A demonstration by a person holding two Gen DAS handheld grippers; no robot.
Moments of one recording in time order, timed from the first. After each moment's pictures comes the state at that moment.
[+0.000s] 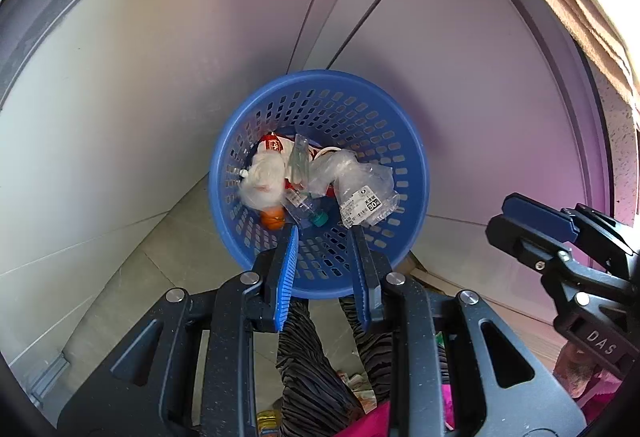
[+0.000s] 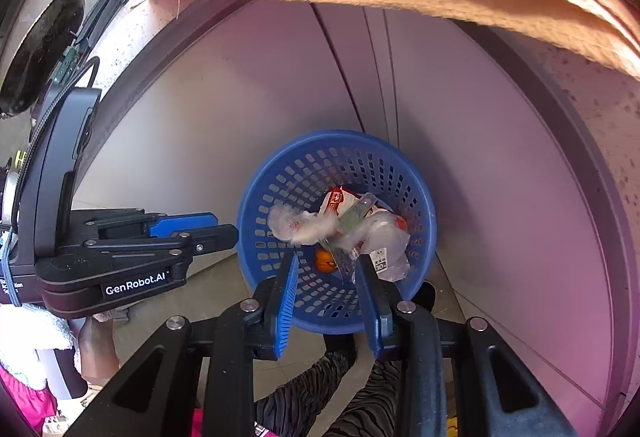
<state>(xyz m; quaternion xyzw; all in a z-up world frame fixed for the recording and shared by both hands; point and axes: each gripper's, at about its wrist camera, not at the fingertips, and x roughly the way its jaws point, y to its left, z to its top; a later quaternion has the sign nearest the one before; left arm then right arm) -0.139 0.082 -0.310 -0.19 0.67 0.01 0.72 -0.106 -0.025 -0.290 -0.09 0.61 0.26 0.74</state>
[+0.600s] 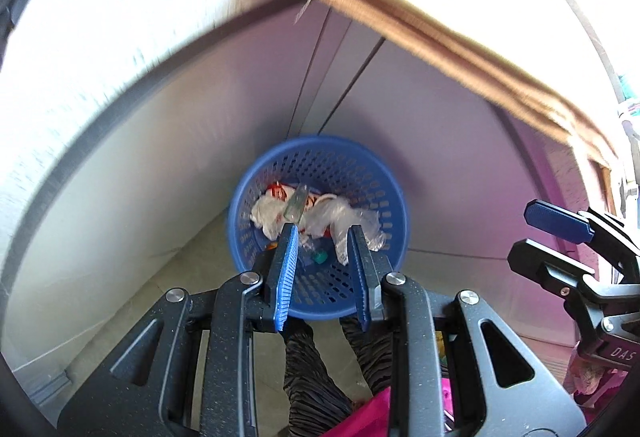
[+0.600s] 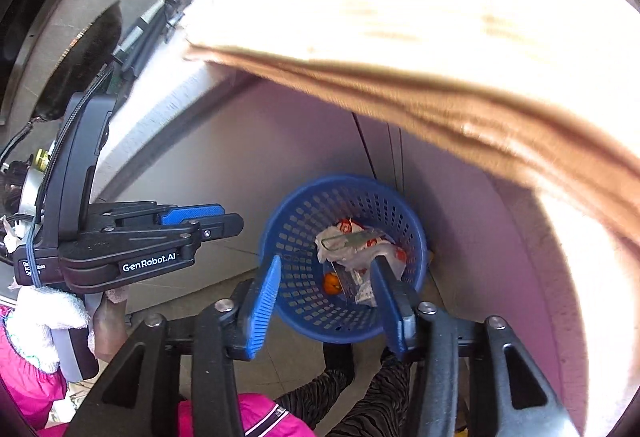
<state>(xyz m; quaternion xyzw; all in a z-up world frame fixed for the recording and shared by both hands) -0.132 0.083 -0.239 -0.17 0.61 0.03 0.77 -0.104 -0.029 -0.219 -0.09 0.56 0.30 0.77</state>
